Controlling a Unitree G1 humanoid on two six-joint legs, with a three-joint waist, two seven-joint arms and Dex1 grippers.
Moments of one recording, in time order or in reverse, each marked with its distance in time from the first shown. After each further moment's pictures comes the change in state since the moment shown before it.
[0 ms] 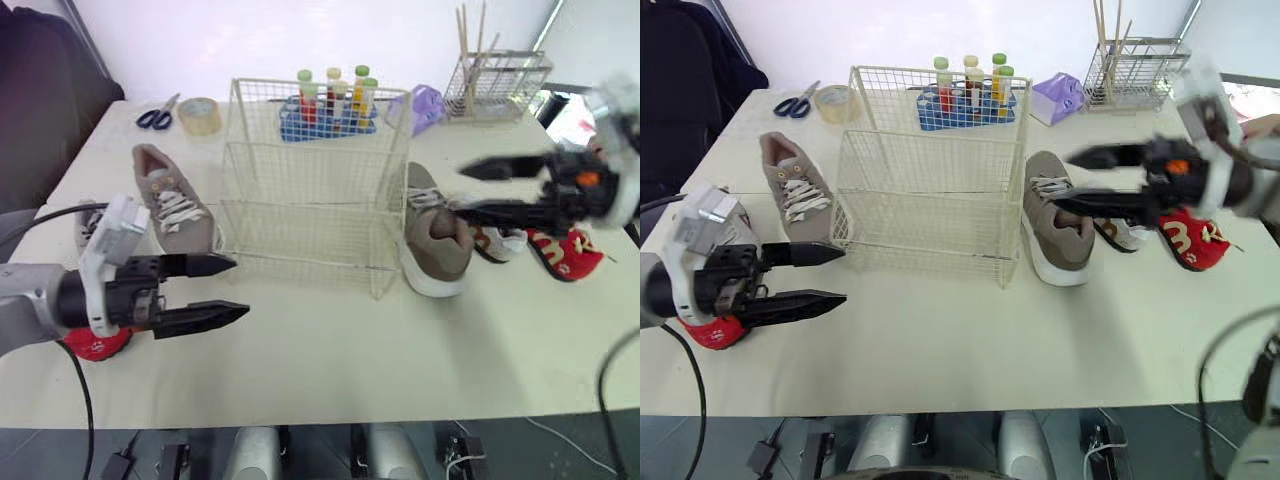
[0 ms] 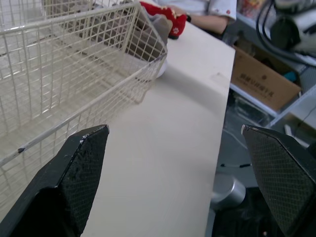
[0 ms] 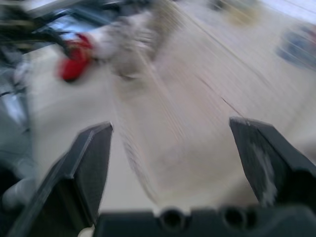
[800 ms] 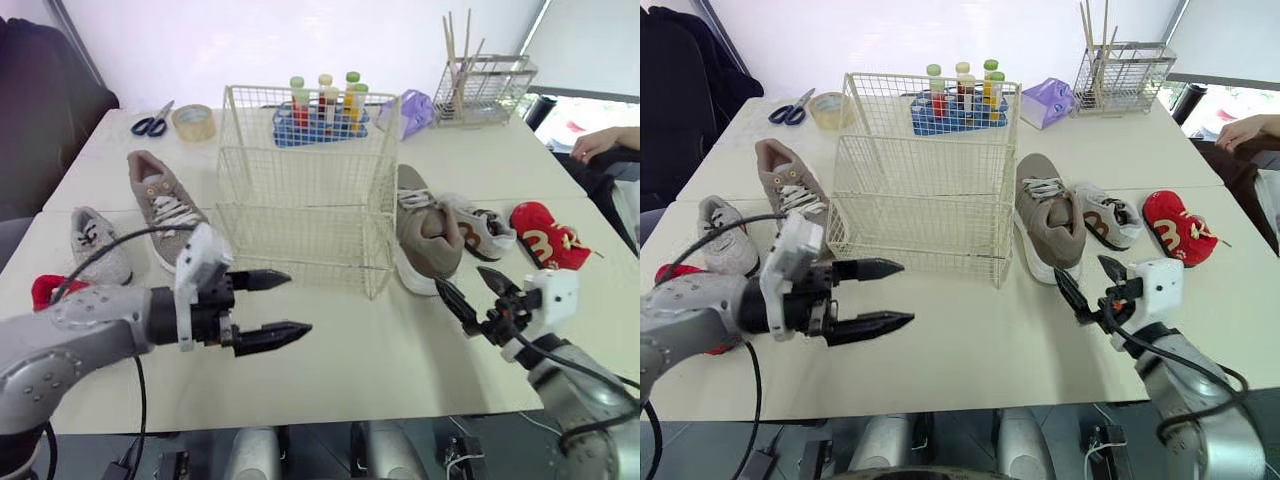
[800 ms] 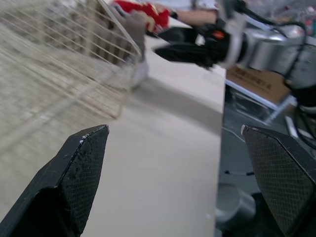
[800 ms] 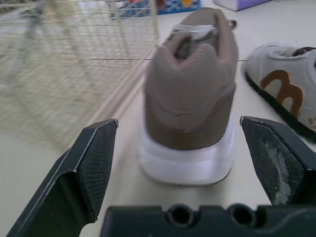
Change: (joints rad) left arm -0.033 -0.150 -0.306 -0.187 0.120 -0.089 0.217; right arm 0.590 0.693 0.037 -0.396 -0.254 -0.405 -0.787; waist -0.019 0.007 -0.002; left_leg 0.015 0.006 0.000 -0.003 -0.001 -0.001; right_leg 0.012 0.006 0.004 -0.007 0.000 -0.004
